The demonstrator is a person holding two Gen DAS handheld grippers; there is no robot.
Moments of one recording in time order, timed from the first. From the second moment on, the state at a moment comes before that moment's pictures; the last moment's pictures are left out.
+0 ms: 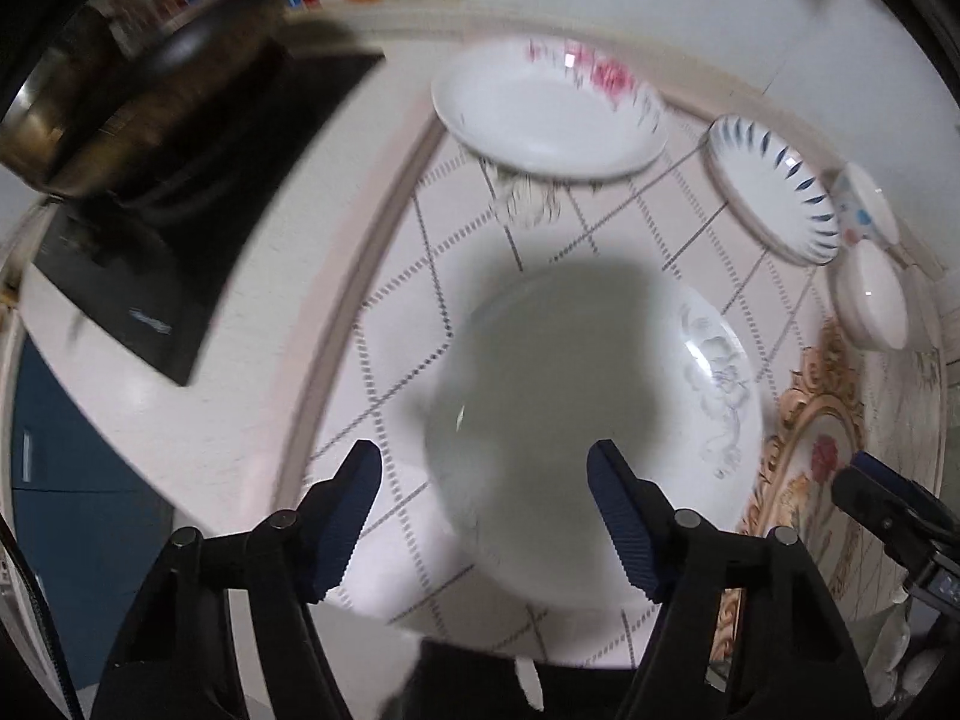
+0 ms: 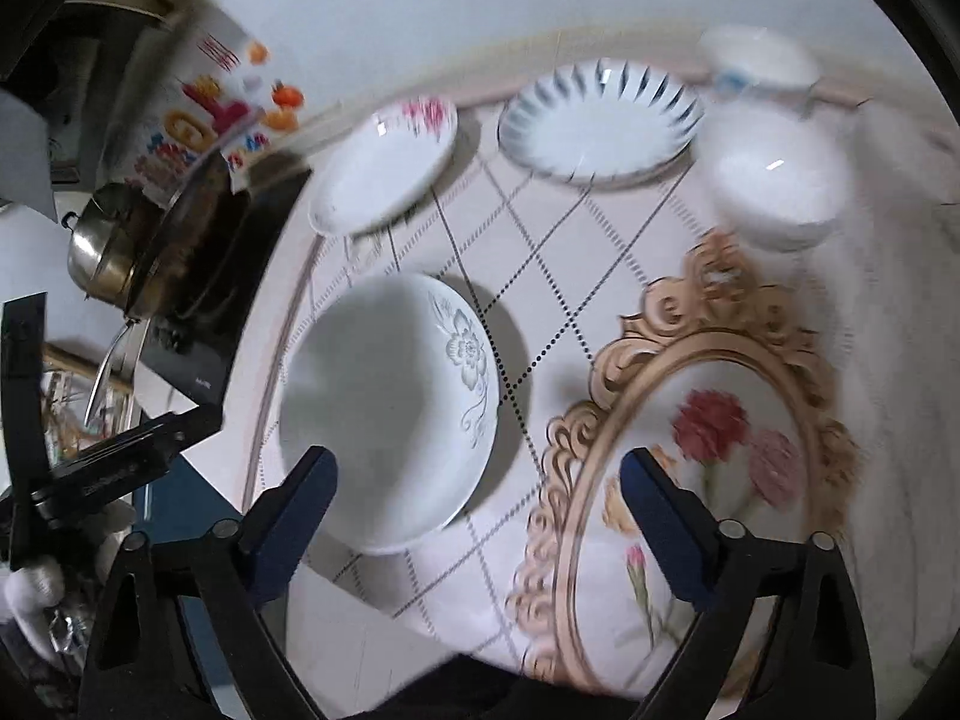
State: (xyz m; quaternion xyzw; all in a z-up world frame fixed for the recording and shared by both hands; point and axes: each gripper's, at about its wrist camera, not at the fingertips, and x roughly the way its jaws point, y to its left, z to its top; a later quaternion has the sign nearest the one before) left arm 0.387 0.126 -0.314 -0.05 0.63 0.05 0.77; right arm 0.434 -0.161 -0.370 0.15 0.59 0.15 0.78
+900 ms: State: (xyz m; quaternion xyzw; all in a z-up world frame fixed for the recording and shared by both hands) left arm 0.410 0.176 -0.334 -0.16 0.64 -0.04 0.75; right arm 0.496 -0.127 -0.476 0.24 0.67 0.22 0.66
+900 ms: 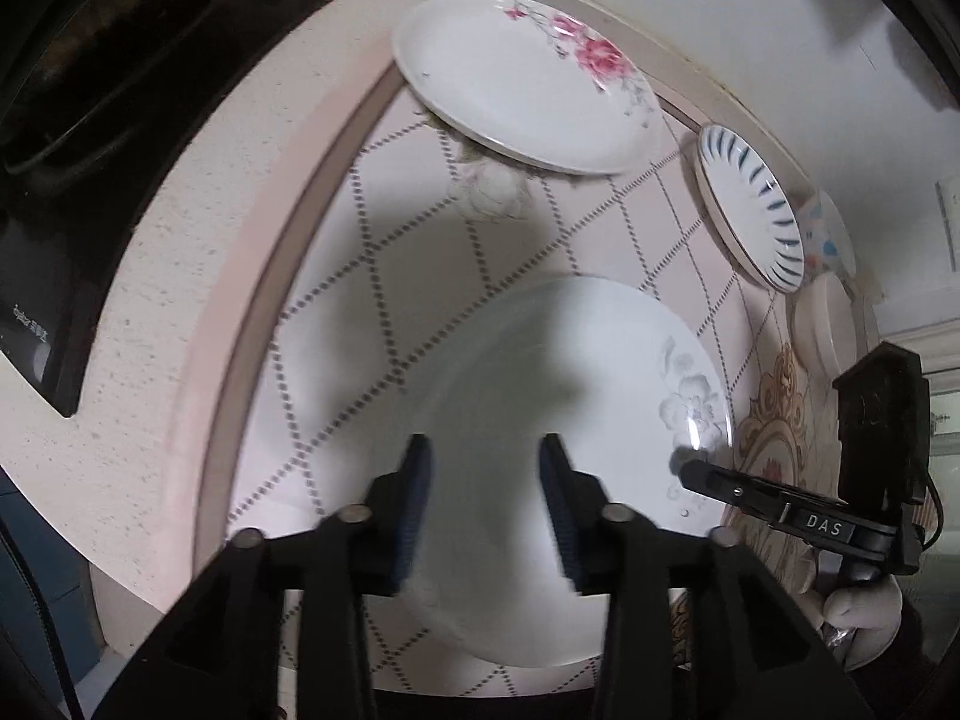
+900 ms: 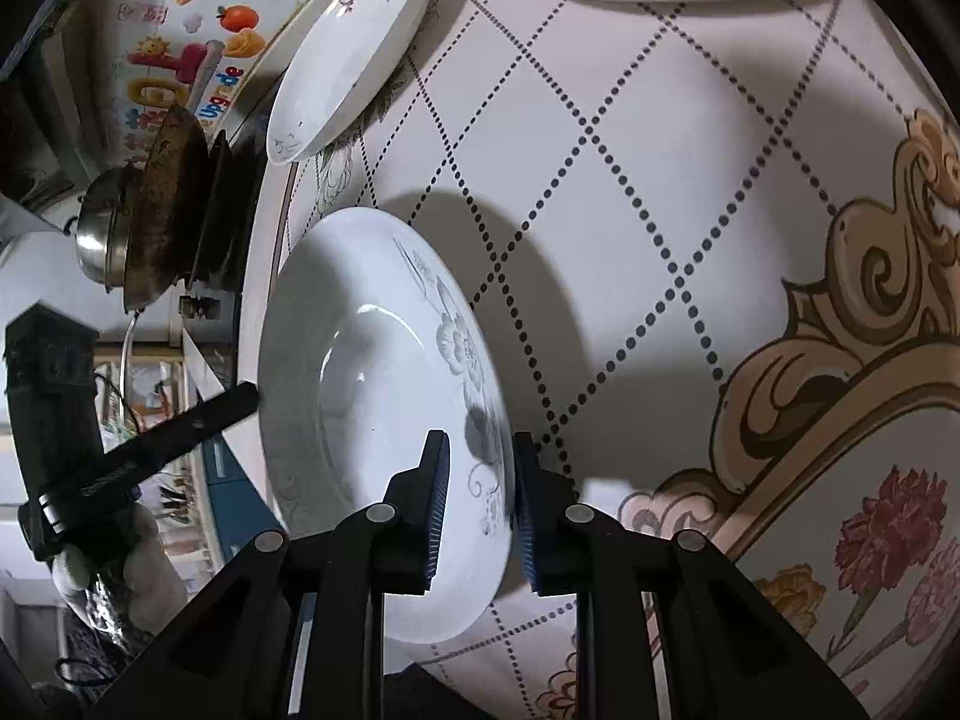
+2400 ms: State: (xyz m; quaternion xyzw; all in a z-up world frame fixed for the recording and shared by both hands) left arm 0.414 0.030 -0.369 -0.08 0.67 -0.12 0.73; right arm 0.448 -0.293 -0.455 0.26 0.64 0.11 0.71
